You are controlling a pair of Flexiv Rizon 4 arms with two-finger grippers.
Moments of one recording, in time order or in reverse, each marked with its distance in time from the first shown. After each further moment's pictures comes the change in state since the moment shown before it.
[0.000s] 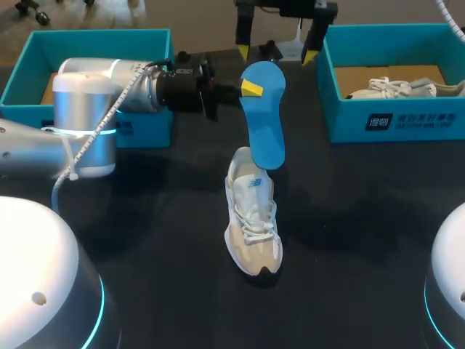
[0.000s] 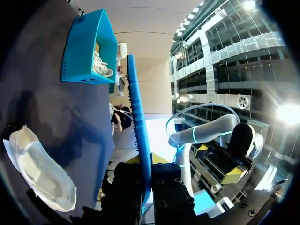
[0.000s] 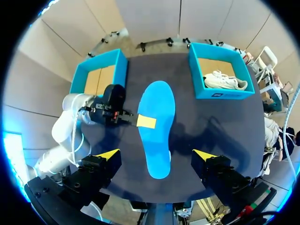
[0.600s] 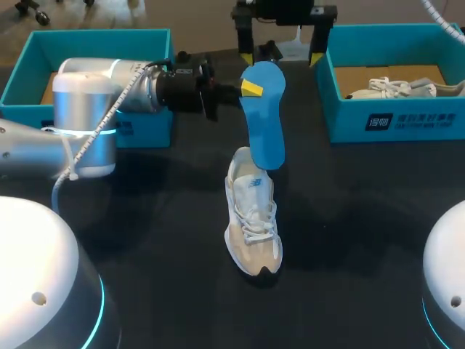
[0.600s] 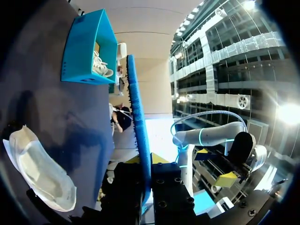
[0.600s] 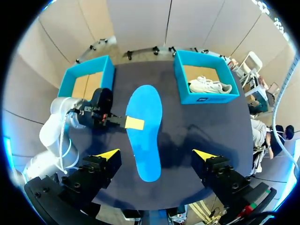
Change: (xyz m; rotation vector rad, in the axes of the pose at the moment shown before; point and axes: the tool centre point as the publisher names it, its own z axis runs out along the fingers) left arm 0.000 0.000 0.000 0.000 0.000 0.000; right arm -0.006 -0.008 0.000 -0.088 -0.149 0.019
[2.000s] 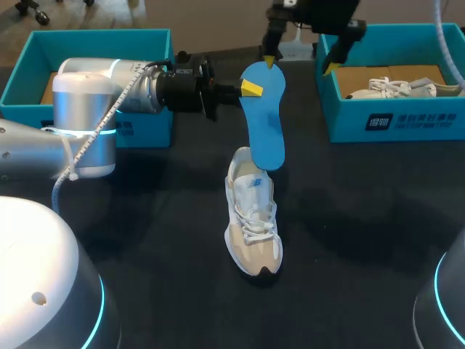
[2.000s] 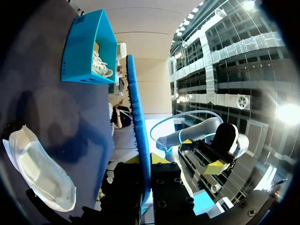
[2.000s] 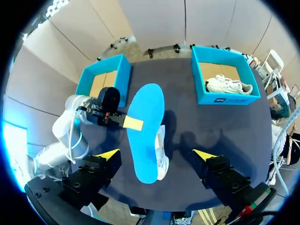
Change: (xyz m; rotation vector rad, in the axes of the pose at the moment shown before) left arm 0.000 0.000 0.000 0.000 0.000 0.000; right arm -0.033 0.006 0.018 0.009 0.257 -0.044
